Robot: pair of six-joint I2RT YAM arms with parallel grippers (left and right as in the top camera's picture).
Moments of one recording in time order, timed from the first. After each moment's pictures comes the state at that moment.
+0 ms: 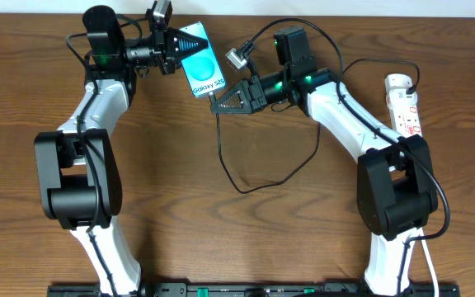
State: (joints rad) left arm 0.04 2.07 1.46 0.54 1.48 -1.32; right arm 0.40 2.08 1.59 -0.25 -1.48 0.49
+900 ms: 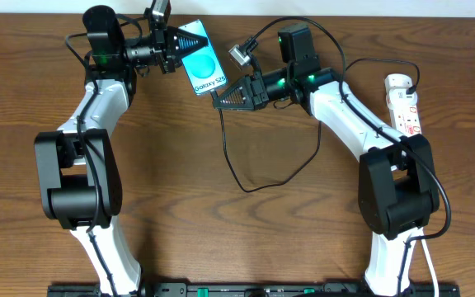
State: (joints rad) left arm 0.04 2.07 1.46 0.54 1.45 -1.32; right arm 0.38 2.08 1.58 -0.19 -1.47 0.58
